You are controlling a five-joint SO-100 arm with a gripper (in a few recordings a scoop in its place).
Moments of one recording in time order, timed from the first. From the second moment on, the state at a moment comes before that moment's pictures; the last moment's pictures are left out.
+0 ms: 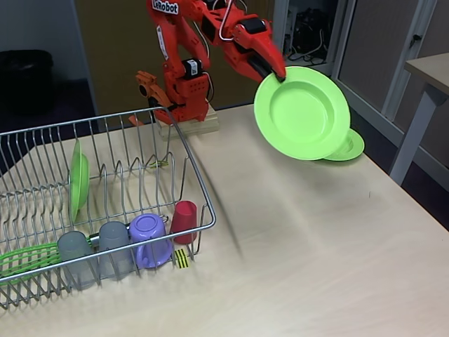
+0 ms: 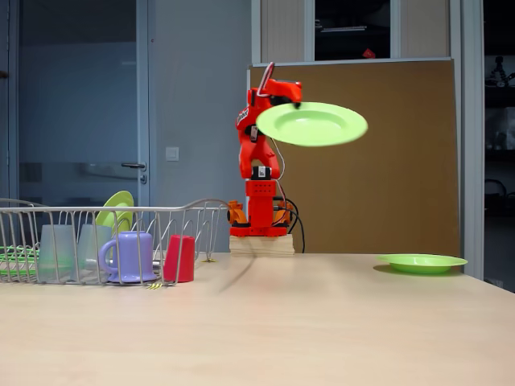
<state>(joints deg) -16.0 143.2 131.7 29.3 -5.7</state>
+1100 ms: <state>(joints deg) 32.1 162.2 146.2 53.1 5.6</state>
